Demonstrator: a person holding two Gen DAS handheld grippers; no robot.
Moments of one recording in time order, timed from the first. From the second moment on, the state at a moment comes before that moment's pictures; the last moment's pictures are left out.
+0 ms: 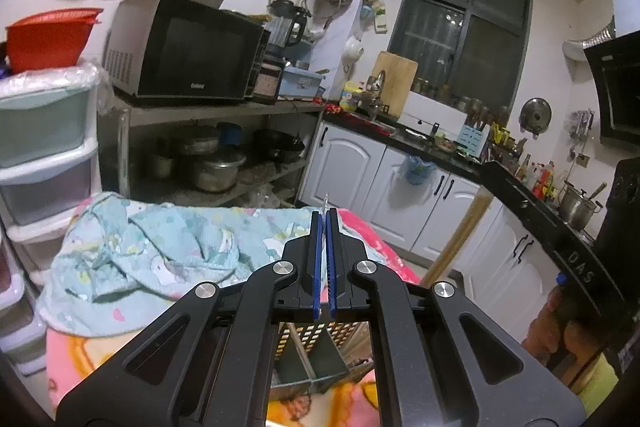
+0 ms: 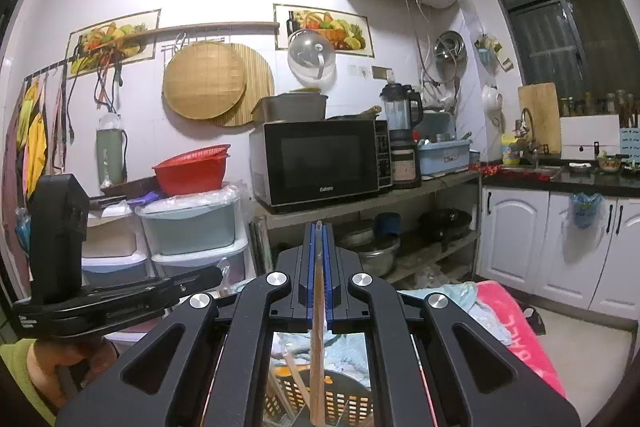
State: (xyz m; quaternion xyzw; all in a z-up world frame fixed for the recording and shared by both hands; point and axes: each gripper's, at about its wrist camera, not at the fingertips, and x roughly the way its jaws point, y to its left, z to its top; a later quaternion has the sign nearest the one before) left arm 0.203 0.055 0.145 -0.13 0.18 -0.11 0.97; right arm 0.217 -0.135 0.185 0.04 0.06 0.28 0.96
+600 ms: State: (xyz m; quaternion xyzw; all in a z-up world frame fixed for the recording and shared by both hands) left arm 0.214 0.071 0.107 -0.14 0.23 -0.10 0.96; right arm 0.247 -0.112 0.116 0.04 0.12 0.27 0.95
